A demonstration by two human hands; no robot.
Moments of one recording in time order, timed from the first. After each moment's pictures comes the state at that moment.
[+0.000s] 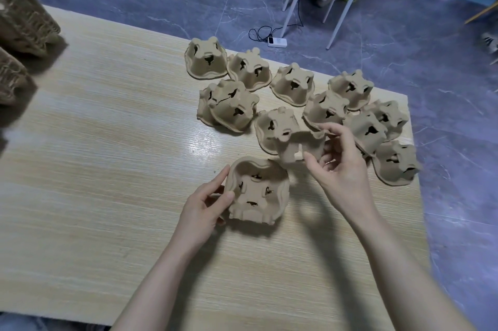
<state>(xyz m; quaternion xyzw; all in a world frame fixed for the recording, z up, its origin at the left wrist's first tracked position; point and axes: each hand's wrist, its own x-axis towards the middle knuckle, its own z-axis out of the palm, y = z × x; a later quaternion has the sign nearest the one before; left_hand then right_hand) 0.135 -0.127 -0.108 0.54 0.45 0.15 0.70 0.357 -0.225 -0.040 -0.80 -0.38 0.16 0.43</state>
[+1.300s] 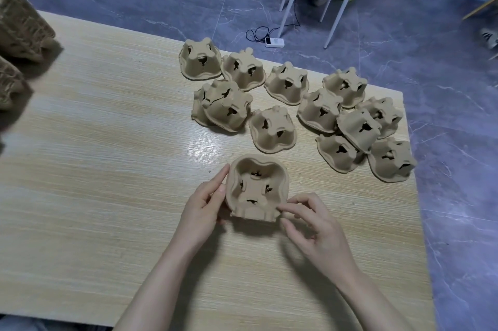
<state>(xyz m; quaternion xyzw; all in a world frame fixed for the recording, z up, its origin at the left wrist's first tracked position) 0.144 -0.133 -0.114 0.56 0.46 0.14 0.67 0.312 -0.301 -0.093 -0.76 -0.50 0.21 0.36</state>
